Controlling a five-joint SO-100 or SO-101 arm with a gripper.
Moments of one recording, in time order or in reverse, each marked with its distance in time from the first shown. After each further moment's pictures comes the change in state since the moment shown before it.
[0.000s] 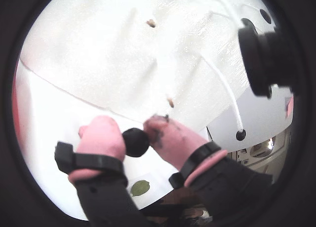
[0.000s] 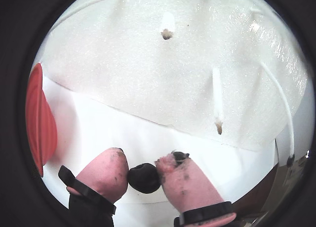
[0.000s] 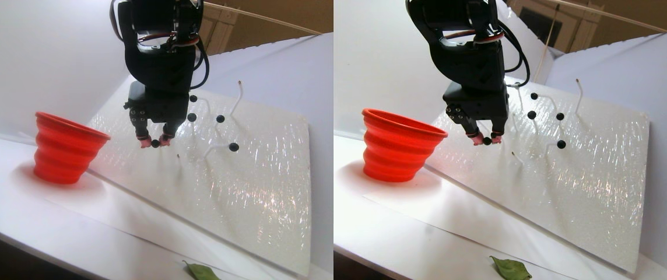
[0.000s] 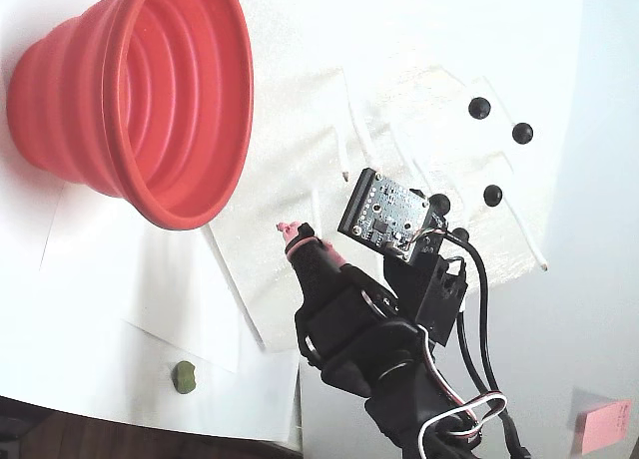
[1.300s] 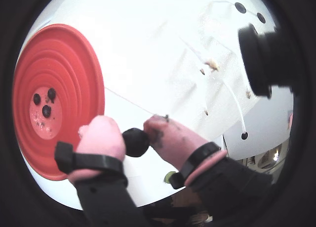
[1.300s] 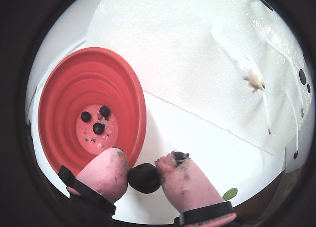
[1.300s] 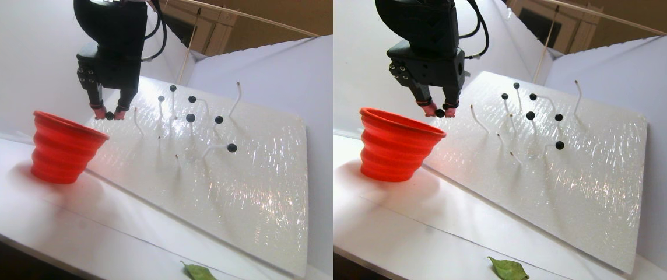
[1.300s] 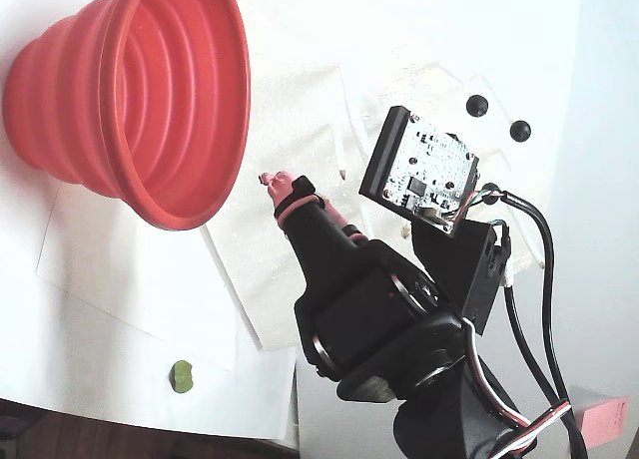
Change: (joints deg) arm -13.4 18.0 5.3 11.5 8.7
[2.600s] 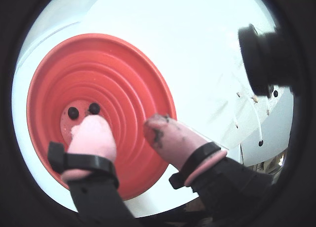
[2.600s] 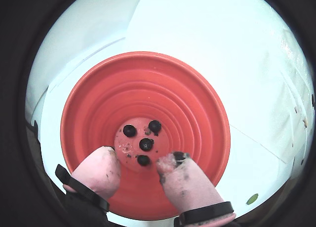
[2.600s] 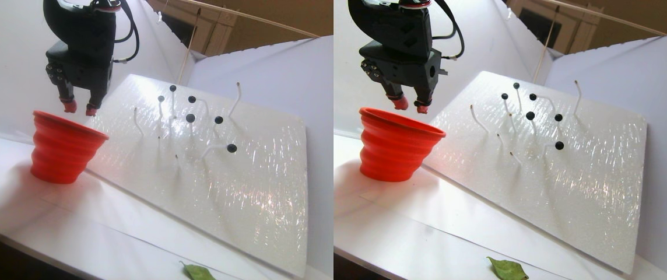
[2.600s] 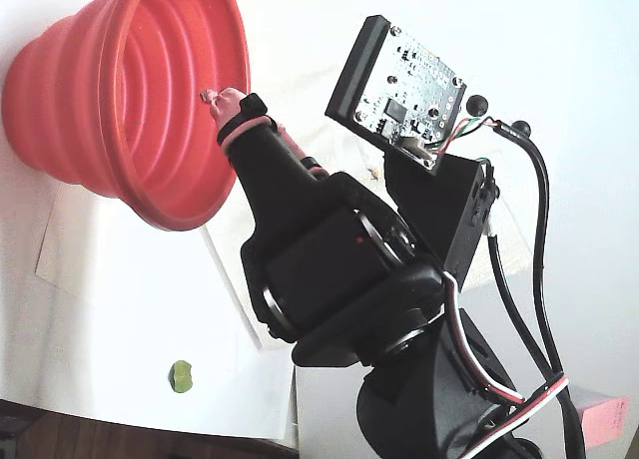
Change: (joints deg) arm -8.3 -4.5 -6.0 -2.8 7.0
